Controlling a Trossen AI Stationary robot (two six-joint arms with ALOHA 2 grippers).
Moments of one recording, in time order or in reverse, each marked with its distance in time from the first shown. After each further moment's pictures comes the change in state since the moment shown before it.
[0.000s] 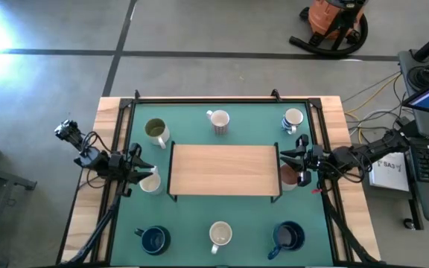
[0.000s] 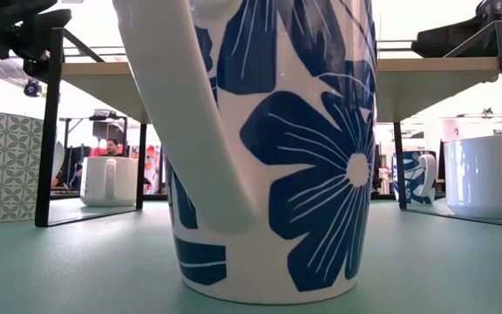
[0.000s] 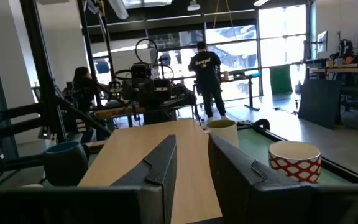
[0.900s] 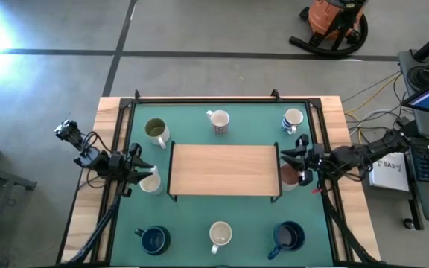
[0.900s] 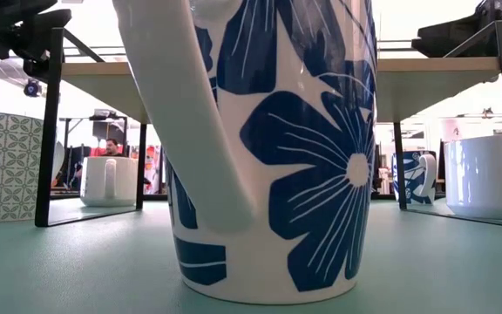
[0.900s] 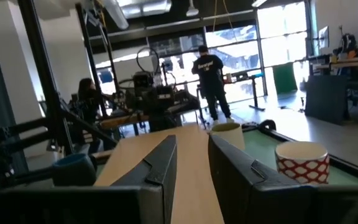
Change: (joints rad) left arm 0.000 0.000 0.000 0.000 0.000 0.000; right arm 0.000 0.000 0.000 0.033 0.000 0.053
